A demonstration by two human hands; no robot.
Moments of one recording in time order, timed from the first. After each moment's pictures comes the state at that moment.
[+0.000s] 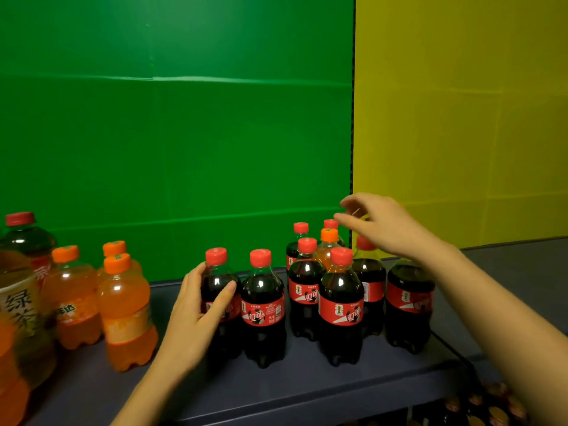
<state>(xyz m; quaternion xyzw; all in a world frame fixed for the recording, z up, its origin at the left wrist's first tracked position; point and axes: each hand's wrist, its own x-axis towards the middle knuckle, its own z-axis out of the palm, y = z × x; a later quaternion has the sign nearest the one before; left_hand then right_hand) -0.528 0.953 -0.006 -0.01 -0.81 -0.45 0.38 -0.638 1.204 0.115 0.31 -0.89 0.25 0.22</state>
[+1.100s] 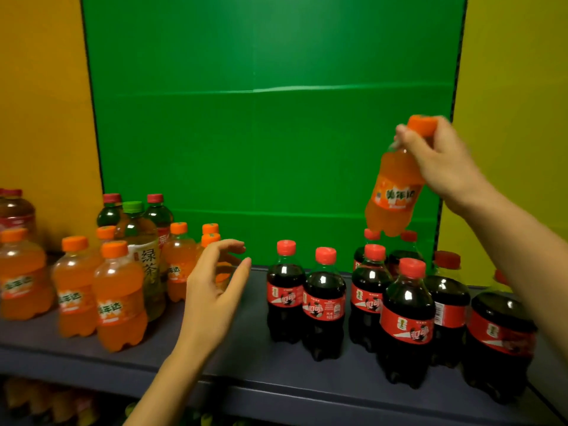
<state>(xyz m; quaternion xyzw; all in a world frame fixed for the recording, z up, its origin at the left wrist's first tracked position) -0.461 0.955 0.023 0.03 -0.76 -0.33 0.56 -0.649 1.157 0.182 0.39 -0.69 0.53 0.29</state>
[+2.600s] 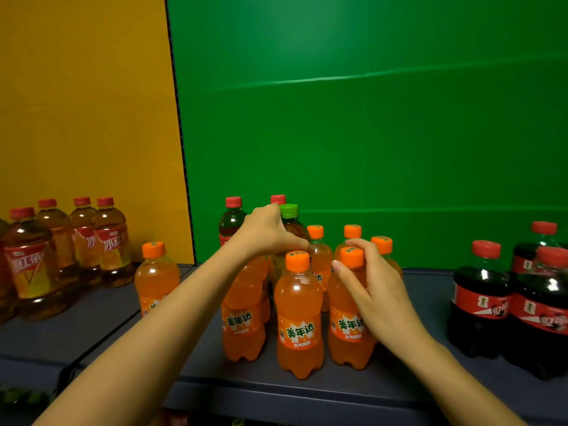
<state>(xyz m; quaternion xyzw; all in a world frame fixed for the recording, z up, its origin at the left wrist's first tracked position) -0.410 0.723 0.112 0.16 -0.94 -0.19 0.23 -0.467 0.892 0.026 0.42 -0.74 0.49 0.20</state>
